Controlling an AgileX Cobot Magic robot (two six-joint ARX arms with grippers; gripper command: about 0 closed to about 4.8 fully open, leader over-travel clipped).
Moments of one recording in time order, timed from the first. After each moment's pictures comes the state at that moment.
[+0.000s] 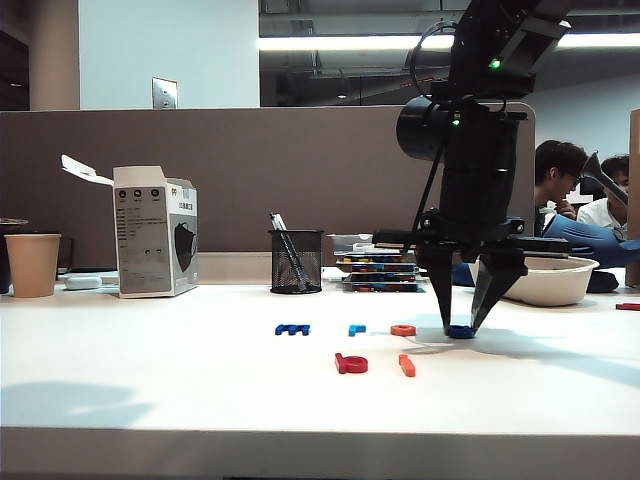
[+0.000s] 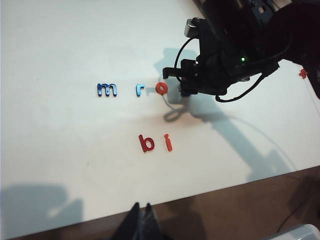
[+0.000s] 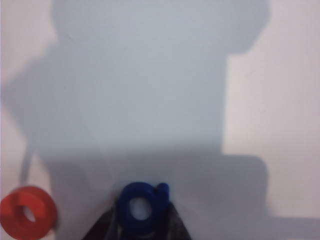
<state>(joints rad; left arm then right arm) -1.15 1.05 1.29 -0.98 -0.46 -0.80 0.43 1.98 1.44 -0.73 0.09 0.54</state>
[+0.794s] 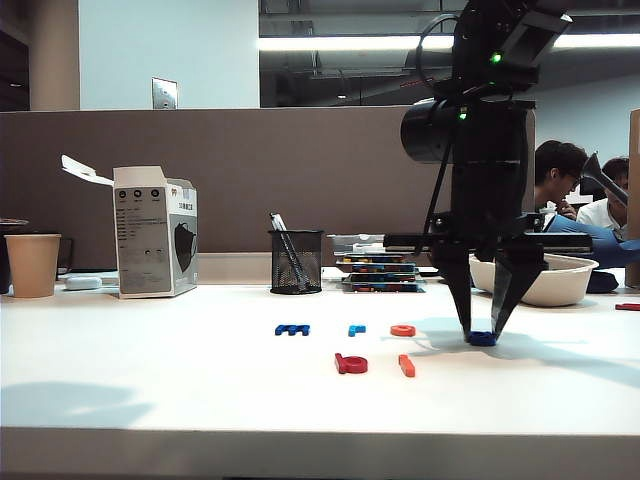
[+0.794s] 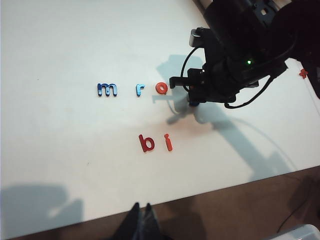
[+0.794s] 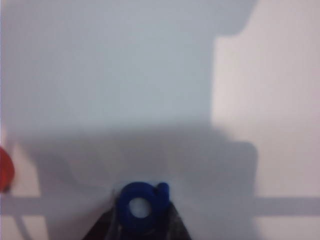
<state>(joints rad) -1.15 1.05 1.29 -0.98 -0.46 -0.80 0.43 1.98 1.44 -0.87 0.08 0.54</state>
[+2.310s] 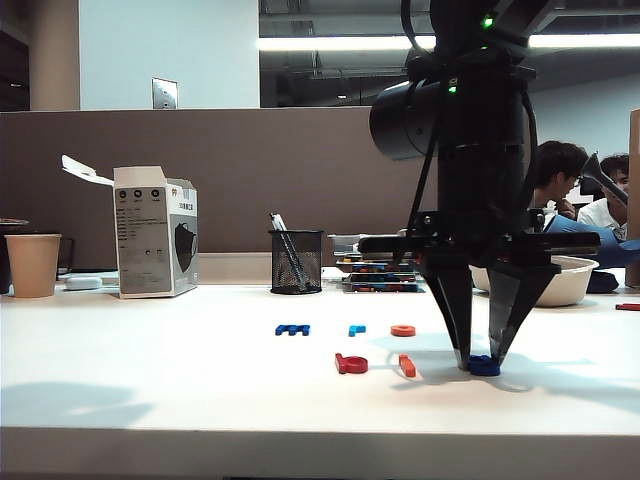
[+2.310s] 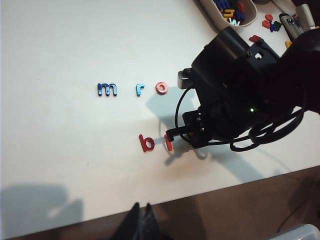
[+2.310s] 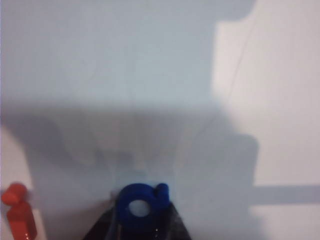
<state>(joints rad) -1.15 1.05 1.29 -0.98 -0.46 -0.80 0.58 1.86 1.28 -0.91 0.05 0.52</state>
